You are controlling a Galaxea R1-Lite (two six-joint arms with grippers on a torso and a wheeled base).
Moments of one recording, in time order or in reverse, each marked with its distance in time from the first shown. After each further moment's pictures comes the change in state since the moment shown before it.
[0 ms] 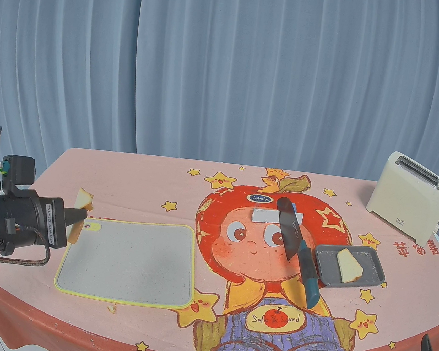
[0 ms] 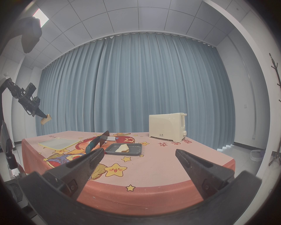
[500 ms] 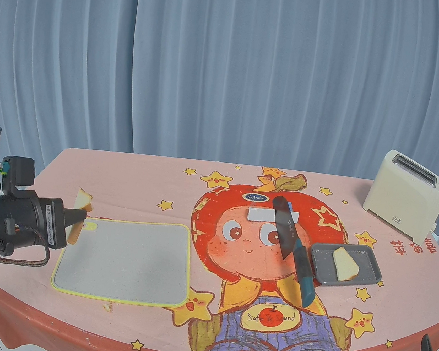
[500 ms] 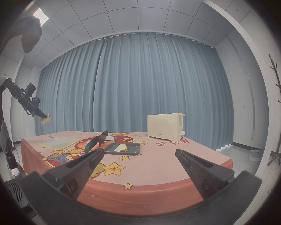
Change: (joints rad) left arm 0.001 -0.001 0.004 0.001 0.001 0.000; right arm 0.000 0.000 0.000 0.000 0.000 0.000
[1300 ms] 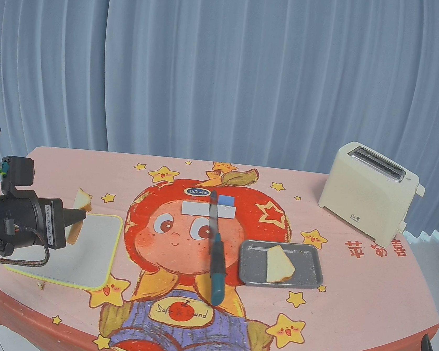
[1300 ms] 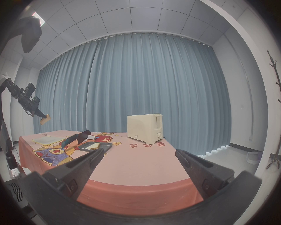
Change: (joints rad) left arm 0.001 -0.002 0.002 -0.001 0.001 0.002; right arm 0.000 0.000 0.000 0.000 0.000 0.000
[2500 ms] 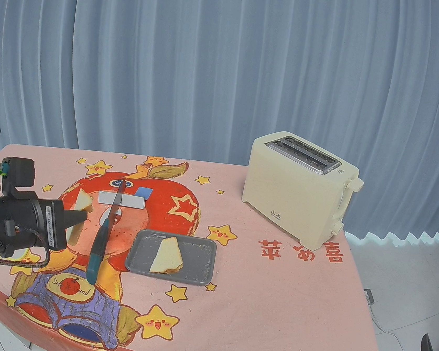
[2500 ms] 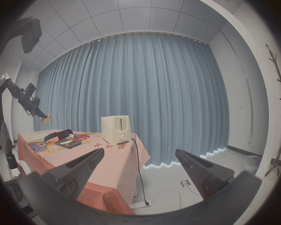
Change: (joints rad) left arm -0.005 0.000 0.000 -0.001 0.000 -0.008; right arm 0.001 0.000 0.000 -0.001 0.000 0.000
